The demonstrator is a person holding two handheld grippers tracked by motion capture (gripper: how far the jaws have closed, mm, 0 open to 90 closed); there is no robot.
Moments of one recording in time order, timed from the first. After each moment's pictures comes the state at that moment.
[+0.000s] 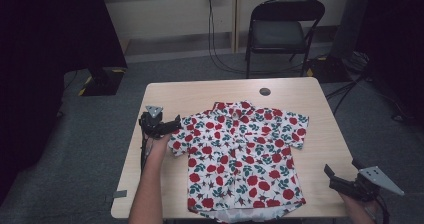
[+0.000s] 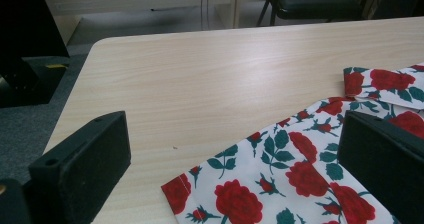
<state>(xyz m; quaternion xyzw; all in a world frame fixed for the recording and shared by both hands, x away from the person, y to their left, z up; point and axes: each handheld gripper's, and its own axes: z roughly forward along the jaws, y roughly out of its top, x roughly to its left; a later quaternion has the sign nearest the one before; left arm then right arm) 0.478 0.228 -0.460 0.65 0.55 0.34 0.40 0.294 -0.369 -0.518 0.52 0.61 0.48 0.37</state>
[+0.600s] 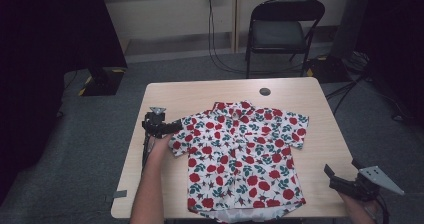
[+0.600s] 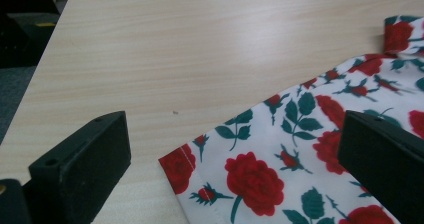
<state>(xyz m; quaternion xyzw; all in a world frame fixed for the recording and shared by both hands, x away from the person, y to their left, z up) 0.500 0.231 -0.489 0.67 0.59 0.29 0.33 0.294 -0.370 -0.518 0.52 0.60 0.48 0.37</state>
